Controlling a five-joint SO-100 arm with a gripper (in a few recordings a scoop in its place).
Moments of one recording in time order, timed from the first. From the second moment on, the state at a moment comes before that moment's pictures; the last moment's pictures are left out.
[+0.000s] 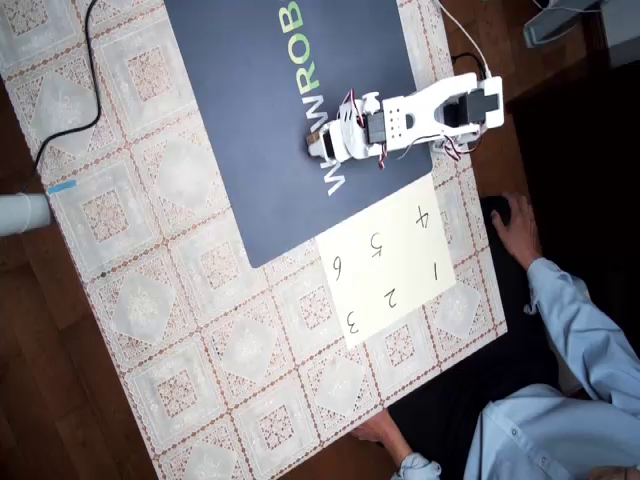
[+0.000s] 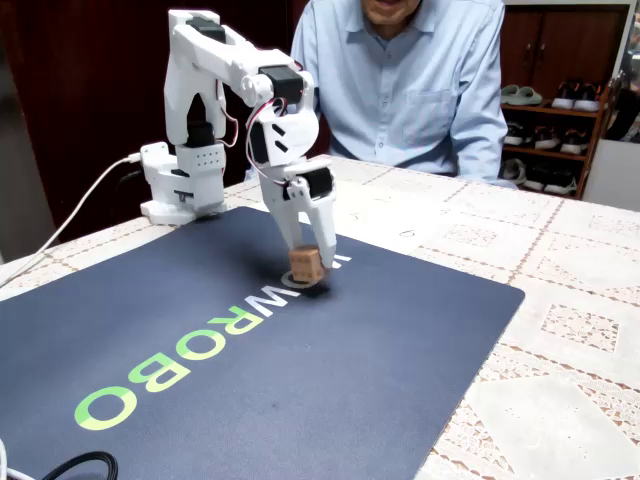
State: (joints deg) arm 14.1 85.0 97.4 58.8 -14.8
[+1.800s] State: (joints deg) arm -49.6 58.3 64.5 78.9 2.7
